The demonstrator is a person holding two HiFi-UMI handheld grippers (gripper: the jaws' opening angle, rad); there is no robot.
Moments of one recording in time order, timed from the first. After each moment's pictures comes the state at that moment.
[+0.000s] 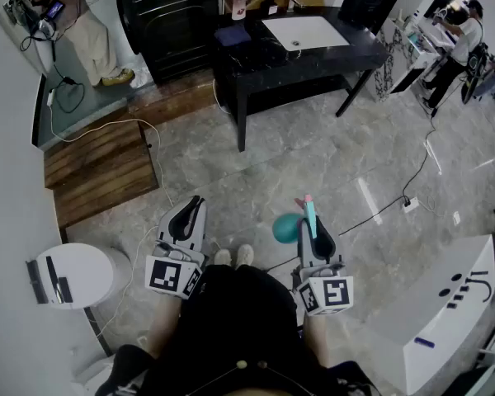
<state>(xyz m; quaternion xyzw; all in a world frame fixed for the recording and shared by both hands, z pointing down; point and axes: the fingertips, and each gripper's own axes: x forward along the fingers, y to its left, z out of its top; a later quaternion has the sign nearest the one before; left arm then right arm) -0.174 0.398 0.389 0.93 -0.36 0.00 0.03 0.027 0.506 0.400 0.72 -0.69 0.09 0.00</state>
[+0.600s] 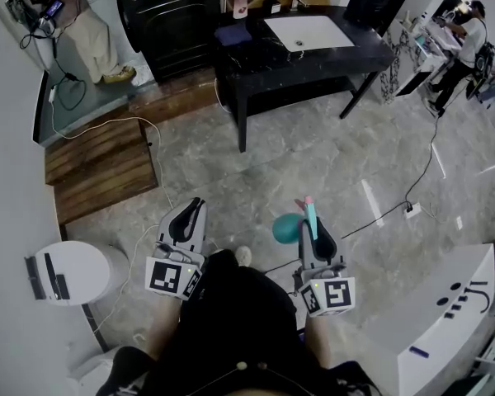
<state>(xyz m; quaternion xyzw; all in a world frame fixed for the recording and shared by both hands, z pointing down) -0.144 0.382 0.400 0.93 -0.37 0.00 0.03 0.058 0.484 0.408 0.70 -0.71 0.09 0.01</state>
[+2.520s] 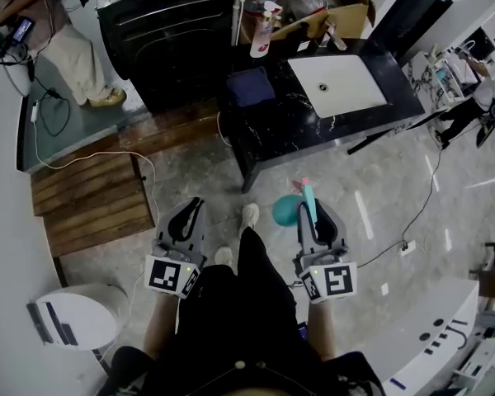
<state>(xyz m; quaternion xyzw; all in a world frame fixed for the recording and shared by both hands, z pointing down) -0.112 0.019 0.428 0.93 -0.37 0.01 0.06 0.091 0.081 0.392 0.67 -0.74 0.04 0.05</state>
